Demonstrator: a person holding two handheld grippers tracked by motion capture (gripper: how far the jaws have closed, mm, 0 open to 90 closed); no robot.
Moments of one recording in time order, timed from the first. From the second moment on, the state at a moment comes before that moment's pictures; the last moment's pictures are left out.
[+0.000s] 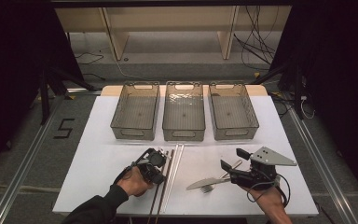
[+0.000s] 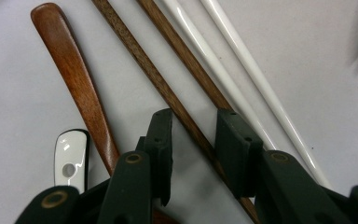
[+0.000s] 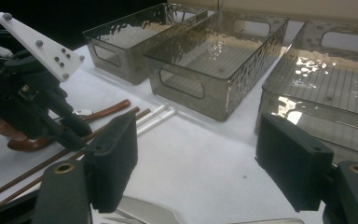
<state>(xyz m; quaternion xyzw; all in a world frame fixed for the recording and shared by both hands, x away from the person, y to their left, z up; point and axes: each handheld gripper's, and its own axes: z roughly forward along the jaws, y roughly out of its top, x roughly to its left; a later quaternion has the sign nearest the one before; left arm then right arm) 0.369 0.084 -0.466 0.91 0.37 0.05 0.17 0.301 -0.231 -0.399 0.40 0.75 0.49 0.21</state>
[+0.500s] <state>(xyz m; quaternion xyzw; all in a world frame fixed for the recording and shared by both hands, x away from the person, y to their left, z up) 0.372 0.086 -0.466 0.91 0.38 0.04 0.17 0.300 -0.231 -0.399 0.40 0.75 0.49 0.22</state>
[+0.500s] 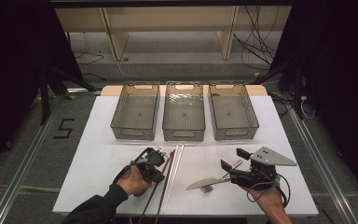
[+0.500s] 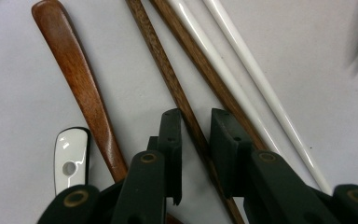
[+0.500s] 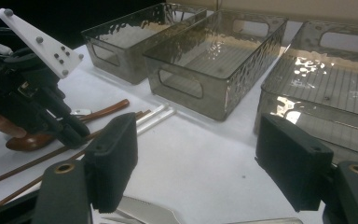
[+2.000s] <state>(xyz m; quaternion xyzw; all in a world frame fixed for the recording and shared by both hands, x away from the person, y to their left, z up) 0.373 0.087 -0.465 0.91 0.38 0.04 0.17 0.300 -0.232 -0.398 0.40 0.75 0.49 0.22</state>
